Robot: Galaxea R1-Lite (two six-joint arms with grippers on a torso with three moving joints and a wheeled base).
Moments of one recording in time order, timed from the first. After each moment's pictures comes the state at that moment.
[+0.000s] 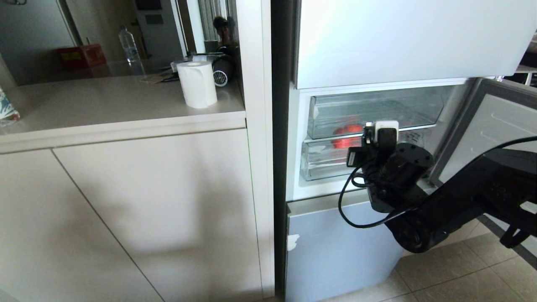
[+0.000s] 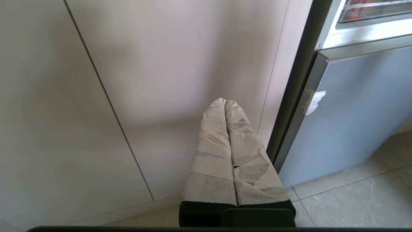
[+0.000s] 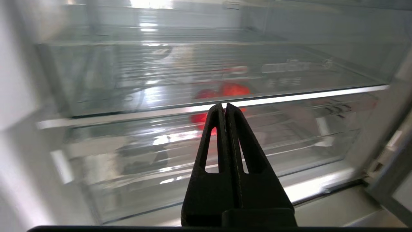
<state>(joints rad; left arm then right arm) 0.00 0.00 -0.01 0.00 0.00 0.01 0.43 2.17 -0.97 -1.52 -0.53 -0.21</state>
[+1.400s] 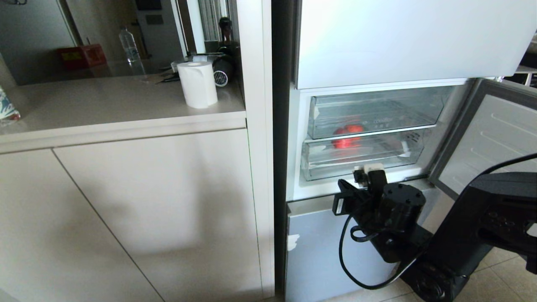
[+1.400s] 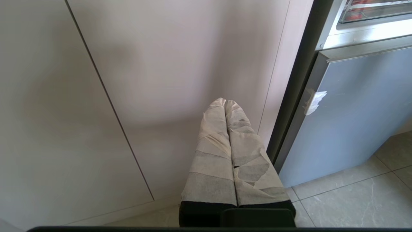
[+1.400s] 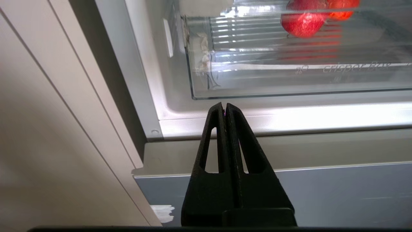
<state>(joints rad) 0.00 0.00 -0.01 0.00 0.00 0.01 0.53 2.15 -0.64 -1.52 -0.35 0.01</state>
